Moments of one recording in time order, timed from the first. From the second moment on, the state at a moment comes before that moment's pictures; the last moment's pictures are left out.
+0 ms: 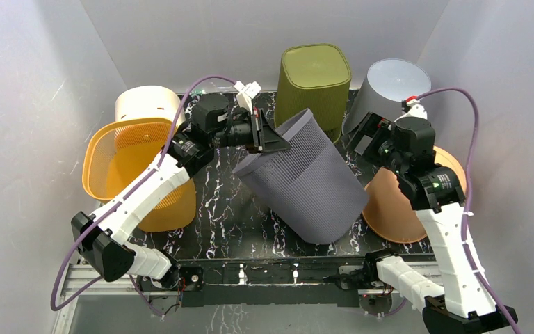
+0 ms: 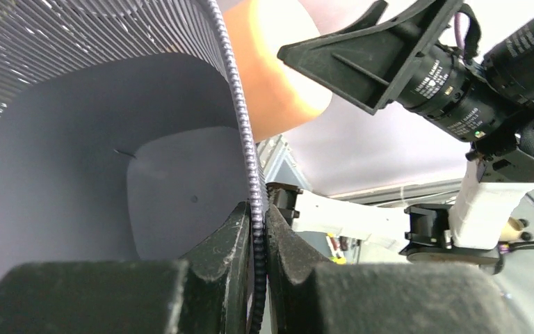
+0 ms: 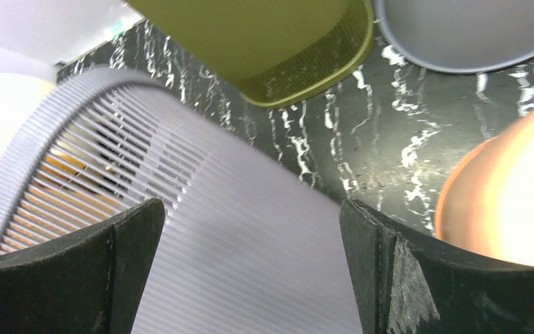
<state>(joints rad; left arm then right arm) -0.66 1.37 1.41 -0.32 0.59 -0.73 0.23 0.91 1.25 -0.78 0.02 0.60</state>
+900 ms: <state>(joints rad) -0.66 1.21 1.08 -0.35 0.22 -0.76 0.23 0.86 1.34 -1.09 -0.07 0.56</state>
